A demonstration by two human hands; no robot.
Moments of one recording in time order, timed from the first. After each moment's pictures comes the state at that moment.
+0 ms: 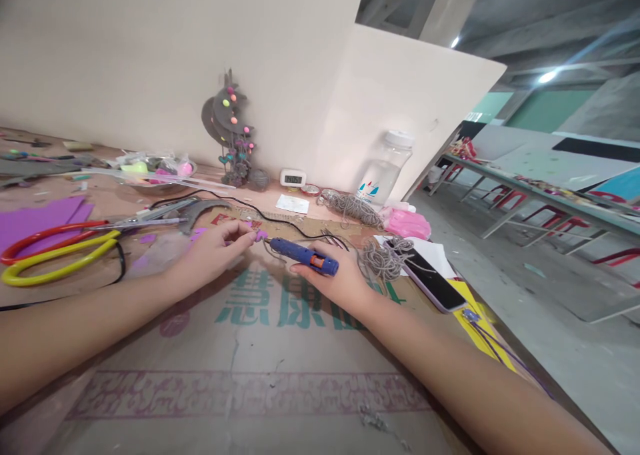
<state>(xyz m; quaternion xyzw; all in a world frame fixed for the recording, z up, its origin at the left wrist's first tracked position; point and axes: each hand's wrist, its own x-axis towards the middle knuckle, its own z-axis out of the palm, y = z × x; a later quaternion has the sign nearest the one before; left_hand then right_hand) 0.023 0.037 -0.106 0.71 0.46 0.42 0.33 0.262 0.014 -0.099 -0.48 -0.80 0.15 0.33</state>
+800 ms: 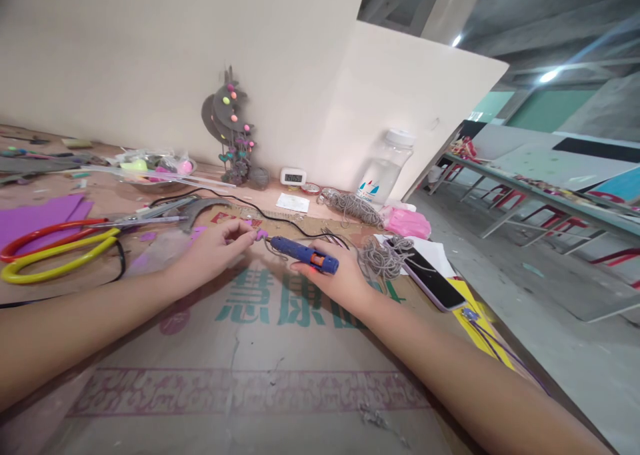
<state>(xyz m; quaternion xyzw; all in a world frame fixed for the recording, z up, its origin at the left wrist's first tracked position) 0.023 0.036 -0.105 0.71 0.47 0.41 0.32 0.262 0.014 -0.099 -0.49 -0.80 0.13 0.32</state>
